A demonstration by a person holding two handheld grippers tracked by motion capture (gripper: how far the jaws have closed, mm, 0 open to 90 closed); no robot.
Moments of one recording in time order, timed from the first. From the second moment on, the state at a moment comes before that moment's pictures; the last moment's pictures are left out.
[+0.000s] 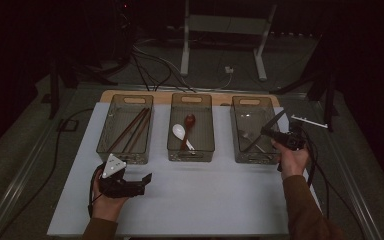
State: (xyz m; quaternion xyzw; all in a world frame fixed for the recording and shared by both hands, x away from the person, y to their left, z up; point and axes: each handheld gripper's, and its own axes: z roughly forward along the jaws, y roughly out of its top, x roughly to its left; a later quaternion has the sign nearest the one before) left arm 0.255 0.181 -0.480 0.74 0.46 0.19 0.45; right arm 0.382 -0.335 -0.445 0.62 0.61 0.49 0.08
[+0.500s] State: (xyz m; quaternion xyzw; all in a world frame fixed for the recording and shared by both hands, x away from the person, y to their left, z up) left arm 0.255 0.186 -0.478 0.74 0.47 0.19 0.45; right arm 0.391 -0.328 -0.455 0.62 0.61 0.48 0.05
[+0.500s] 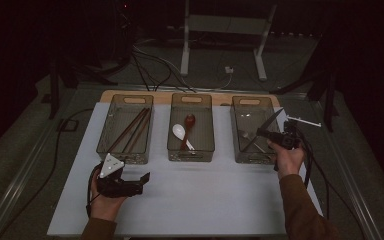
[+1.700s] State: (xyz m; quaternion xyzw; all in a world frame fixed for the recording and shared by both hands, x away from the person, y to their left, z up) left arm 0.255 0.186 -0.479 0.74 0.47 0.19 0.45; right arm 0.406 -0.338 -0.466 0.70 0.58 0.41 0.06
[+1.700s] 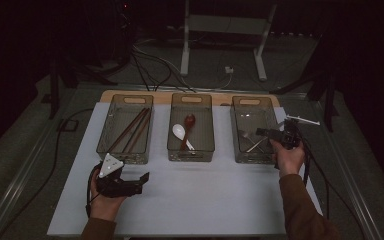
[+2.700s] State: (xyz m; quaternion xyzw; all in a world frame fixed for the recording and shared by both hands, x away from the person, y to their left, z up) left arm 0.257 0.206 -0.467 0.72 0.48 0.22 0.45; right arm 0.366 -0.322 -0.446 0.52 0.69 0.49 0.12
